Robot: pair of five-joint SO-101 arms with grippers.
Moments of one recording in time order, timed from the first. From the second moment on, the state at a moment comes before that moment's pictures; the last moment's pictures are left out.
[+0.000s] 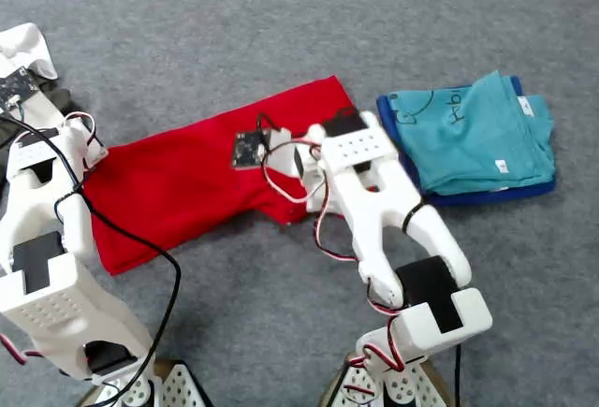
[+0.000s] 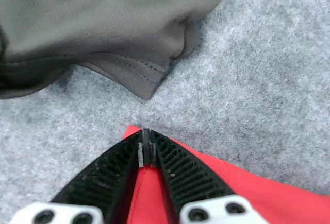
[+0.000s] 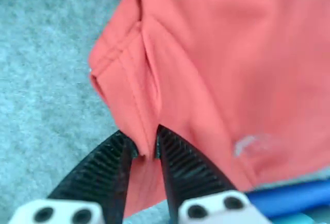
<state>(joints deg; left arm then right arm) -26.5 13.8 19.2 35.5 7.4 -21.2 4.5 18.8 71.3 58.9</state>
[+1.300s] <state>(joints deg) -26.5 13.8 19.2 35.5 7.4 -24.4 60.0 -67.9 97.9 74.2</state>
